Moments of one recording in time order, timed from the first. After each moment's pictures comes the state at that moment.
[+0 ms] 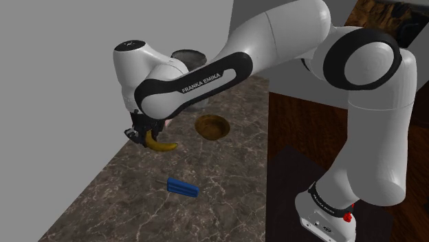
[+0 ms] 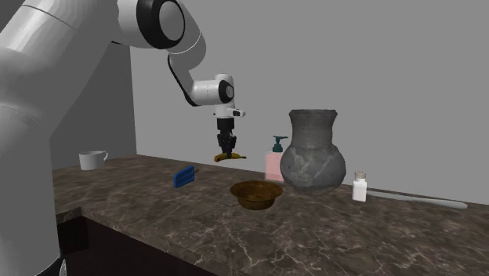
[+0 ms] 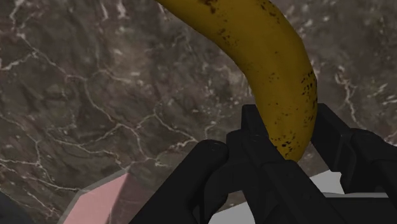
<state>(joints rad) 0.29 0.49 0.41 -1.64 -0.25 2.10 0.72</state>
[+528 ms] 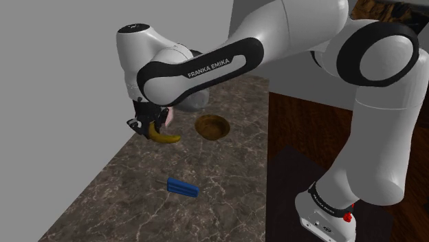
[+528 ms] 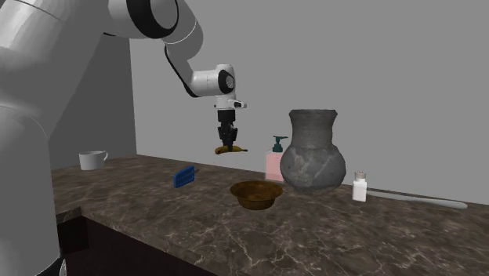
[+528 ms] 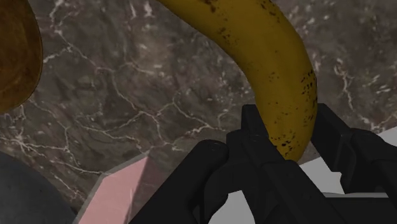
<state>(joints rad) 0.26 0.42 0.42 -1.65 -0.21 2.05 0.68</state>
